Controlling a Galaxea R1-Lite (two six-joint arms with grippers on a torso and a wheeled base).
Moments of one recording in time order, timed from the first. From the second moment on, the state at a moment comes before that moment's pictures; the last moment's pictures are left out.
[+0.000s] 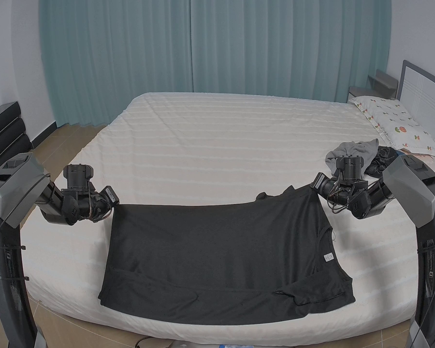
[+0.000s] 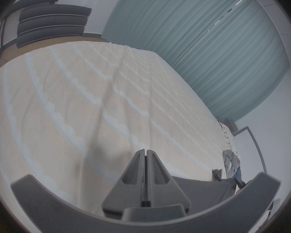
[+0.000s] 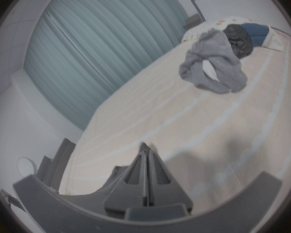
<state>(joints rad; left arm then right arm) 0.06 2.36 -1.21 -0.54 -0.21 -0.64 0.11 2.49 -1.42 -0.65 0.08 0.65</state>
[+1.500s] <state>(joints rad) 0.09 2.19 -1.02 -0.59 -0.24 -0.55 0.09 2.20 -0.89 -0.81 0.22 0.63</state>
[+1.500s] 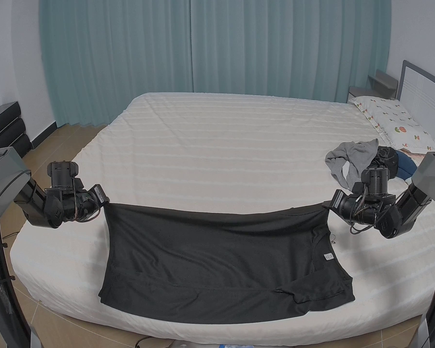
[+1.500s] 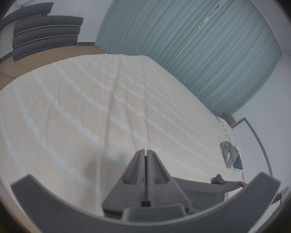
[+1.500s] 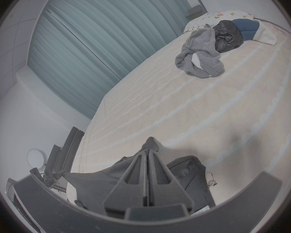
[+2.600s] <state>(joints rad) 0.10 2.23 -1.14 -0.59 -0.24 -0.62 0.05 2.17 -1.00 -0.82 0.25 0.65</state>
